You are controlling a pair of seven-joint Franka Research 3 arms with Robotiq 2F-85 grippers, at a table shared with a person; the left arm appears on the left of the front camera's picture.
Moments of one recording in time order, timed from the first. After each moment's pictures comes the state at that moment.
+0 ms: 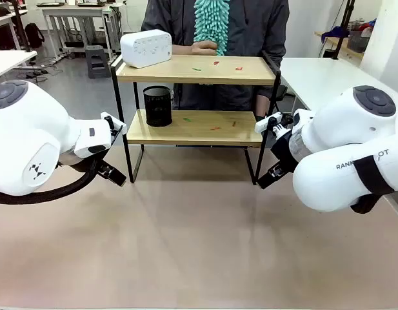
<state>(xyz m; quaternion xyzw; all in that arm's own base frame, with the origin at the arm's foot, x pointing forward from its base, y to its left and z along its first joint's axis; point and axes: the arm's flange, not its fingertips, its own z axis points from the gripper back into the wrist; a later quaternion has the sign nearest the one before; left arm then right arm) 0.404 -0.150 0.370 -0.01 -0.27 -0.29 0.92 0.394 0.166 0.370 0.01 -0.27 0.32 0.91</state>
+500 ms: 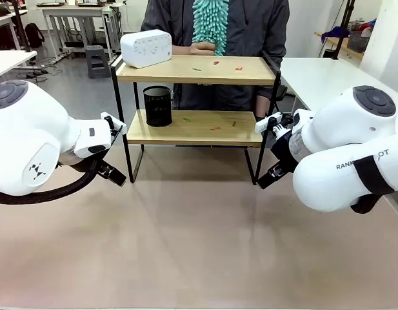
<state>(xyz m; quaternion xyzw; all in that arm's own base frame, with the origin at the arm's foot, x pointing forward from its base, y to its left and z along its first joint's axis) 0.404 -0.150 0.370 -0.01 -0.27 -0.29 0.92 0.394 0.167 0.370 0.01 -0.27 0.32 0.91</state>
